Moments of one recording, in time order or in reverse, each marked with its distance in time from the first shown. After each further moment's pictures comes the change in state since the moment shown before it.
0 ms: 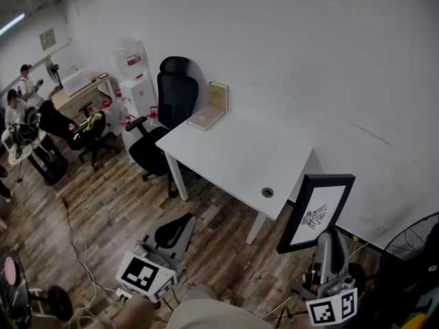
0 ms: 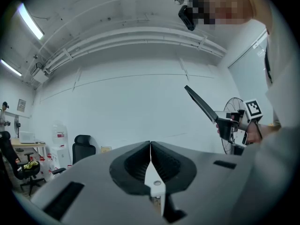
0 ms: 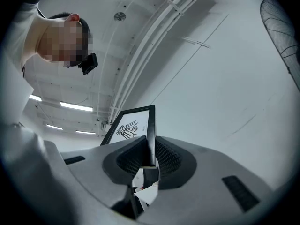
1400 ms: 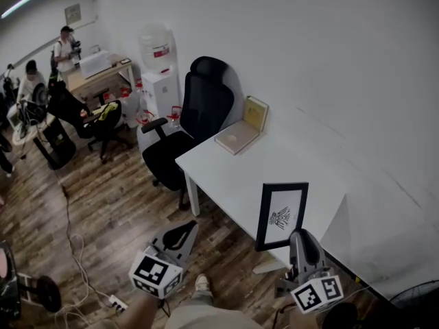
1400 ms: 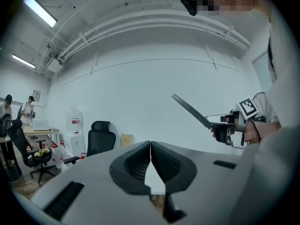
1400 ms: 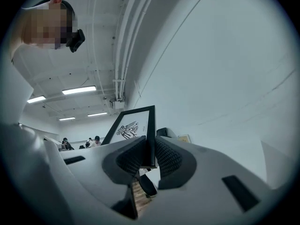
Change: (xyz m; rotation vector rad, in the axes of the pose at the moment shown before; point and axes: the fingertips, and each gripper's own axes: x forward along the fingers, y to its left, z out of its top) left arm 0.101 0.243 -0.087 -0.097 0.121 0.146; right arm 0.281 0.032 -0.215 0.066 0.368 0.143
